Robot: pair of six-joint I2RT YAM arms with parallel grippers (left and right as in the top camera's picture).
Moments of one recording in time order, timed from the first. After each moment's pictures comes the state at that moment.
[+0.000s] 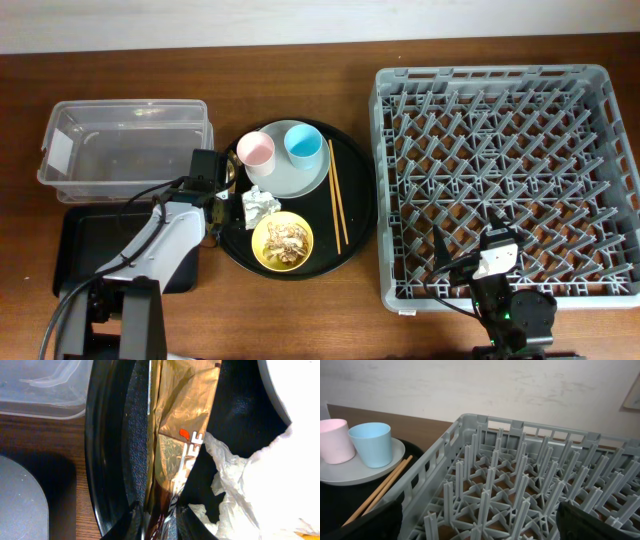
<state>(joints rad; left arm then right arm) -0.14 1.63 0.88 -0.52 -0.06 -0.25 0.01 0.01 0.05 -0.13 -0.16 -0.09</state>
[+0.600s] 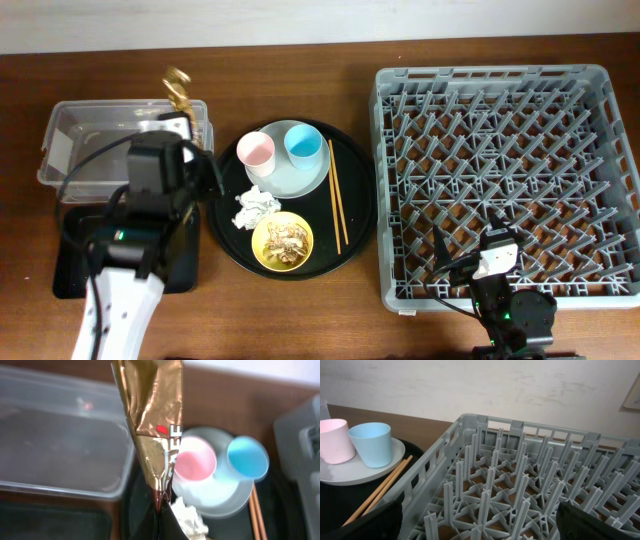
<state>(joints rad) -0.14 1.15 1.07 -0.62 -0.11 -0.26 0.01 0.01 0.05 -0.13 -0.16 -0.09</state>
